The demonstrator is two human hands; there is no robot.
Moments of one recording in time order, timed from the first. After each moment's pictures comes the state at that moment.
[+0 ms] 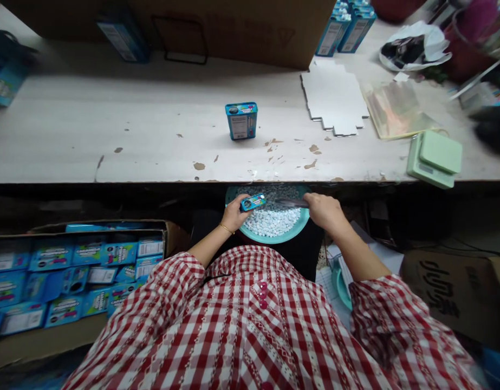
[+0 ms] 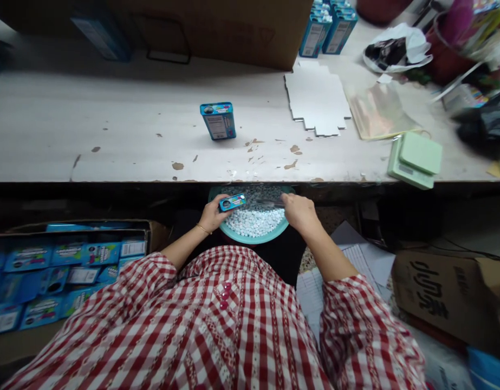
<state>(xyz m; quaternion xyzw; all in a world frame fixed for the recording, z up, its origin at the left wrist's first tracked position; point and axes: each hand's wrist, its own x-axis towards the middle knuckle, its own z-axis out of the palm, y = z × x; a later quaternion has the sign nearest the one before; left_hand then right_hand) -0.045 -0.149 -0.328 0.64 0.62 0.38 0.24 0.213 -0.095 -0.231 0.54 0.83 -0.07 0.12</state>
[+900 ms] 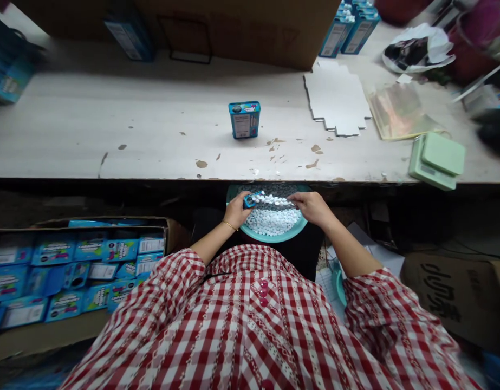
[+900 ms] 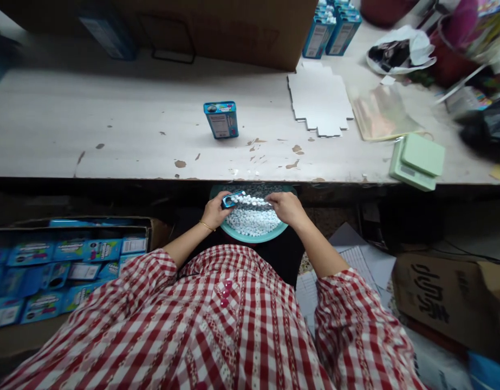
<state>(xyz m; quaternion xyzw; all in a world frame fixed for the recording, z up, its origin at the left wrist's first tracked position) -0.039 -0.148 -0.315 0.63 0.68 0.33 0.20 0.203 -0.084 -0.247 0.48 0.82 -0.29 -0.11</state>
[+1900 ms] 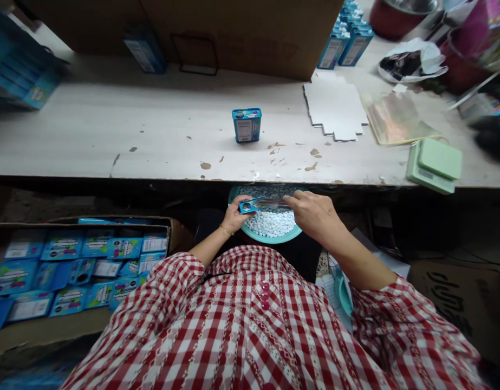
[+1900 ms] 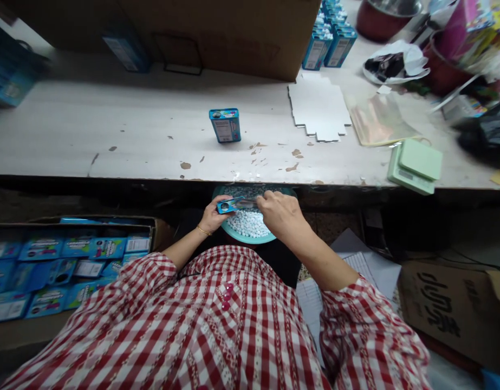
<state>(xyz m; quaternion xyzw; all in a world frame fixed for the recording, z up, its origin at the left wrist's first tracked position) -0.038 -0.161 -0.321 0.58 0.57 0.50 0.29 0.183 -0.137 -0.159 0.42 0.91 0.00 0.05</state>
